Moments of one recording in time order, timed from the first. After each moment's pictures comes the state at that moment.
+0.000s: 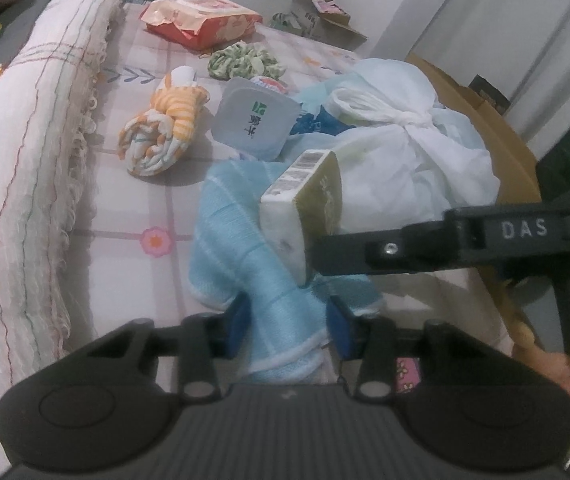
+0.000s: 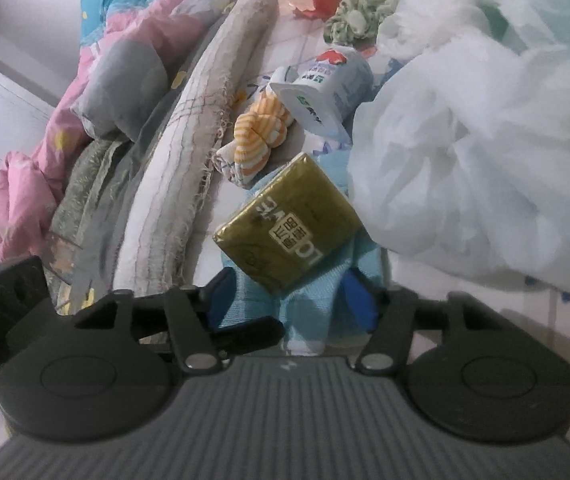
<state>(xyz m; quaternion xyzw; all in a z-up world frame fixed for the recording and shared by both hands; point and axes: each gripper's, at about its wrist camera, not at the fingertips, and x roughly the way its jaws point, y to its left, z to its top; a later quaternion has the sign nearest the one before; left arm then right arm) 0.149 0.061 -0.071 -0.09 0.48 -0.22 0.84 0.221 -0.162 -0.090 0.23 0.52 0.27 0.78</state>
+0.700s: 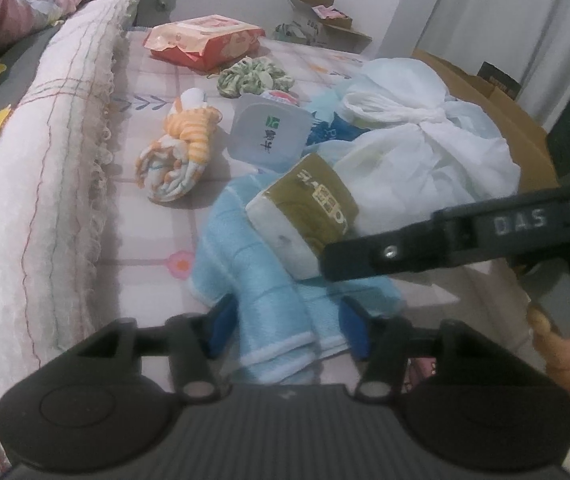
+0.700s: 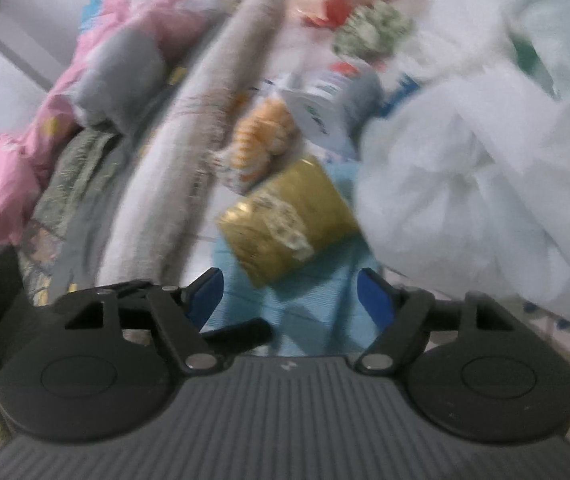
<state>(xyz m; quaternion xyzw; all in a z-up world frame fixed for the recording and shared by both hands) 0.150 0.059 -0.071 -0.03 0.46 -0.20 0.86 0.226 -0.148 -0.087 0.19 0.52 0.26 0.79</state>
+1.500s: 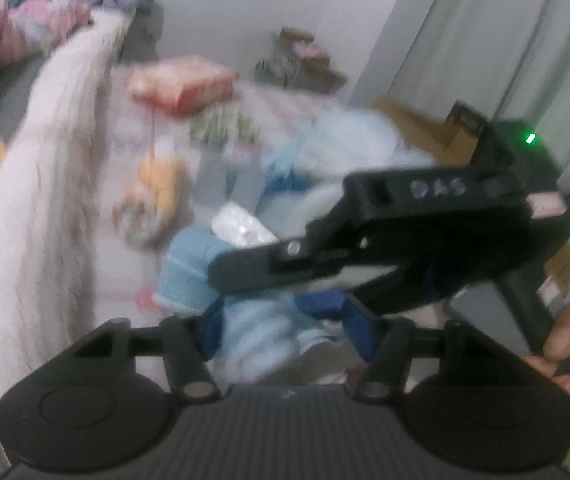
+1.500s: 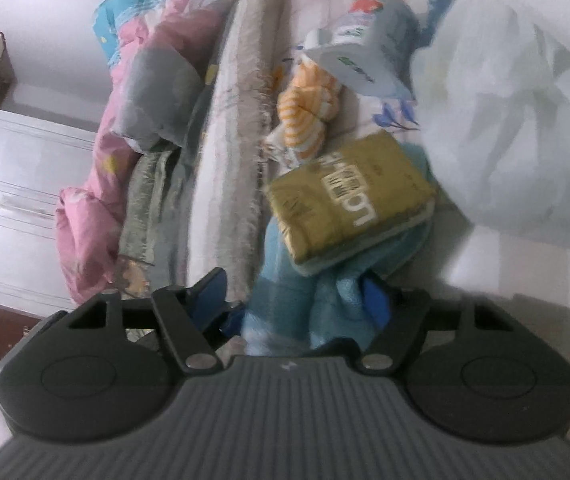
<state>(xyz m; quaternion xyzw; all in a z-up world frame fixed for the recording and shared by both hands) 0.133 0.057 -0.028 -0.07 0.39 -0.23 0.89 0.237 -0.140 -0.091 0.36 0.54 0.32 0.69</state>
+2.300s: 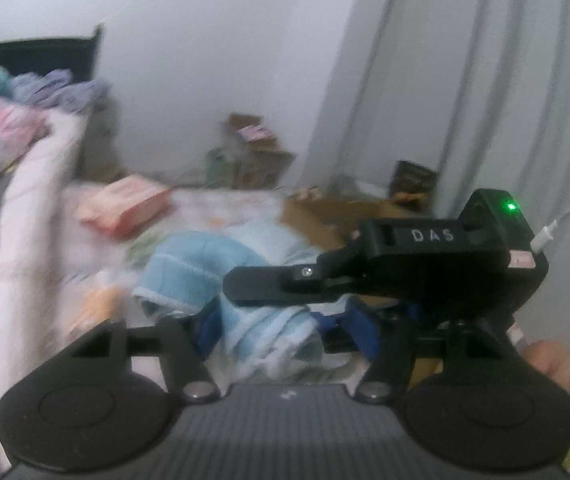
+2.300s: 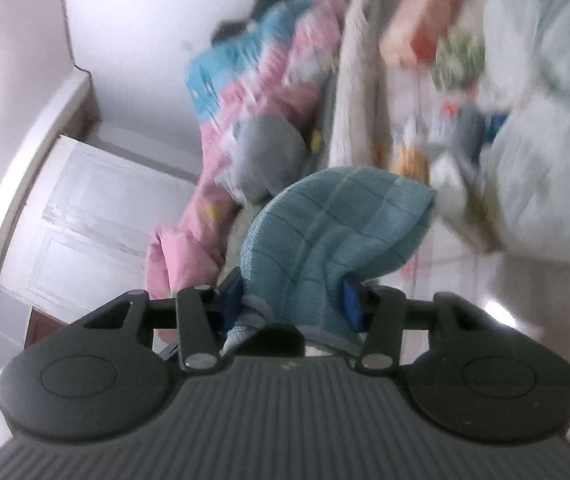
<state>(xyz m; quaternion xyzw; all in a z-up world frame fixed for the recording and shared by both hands) 0.091 -0.002 0.064 -0.05 0.27 -0.29 0.91 0.187 -0.221 -0.008 0.42 0.39 0.37 0.72</state>
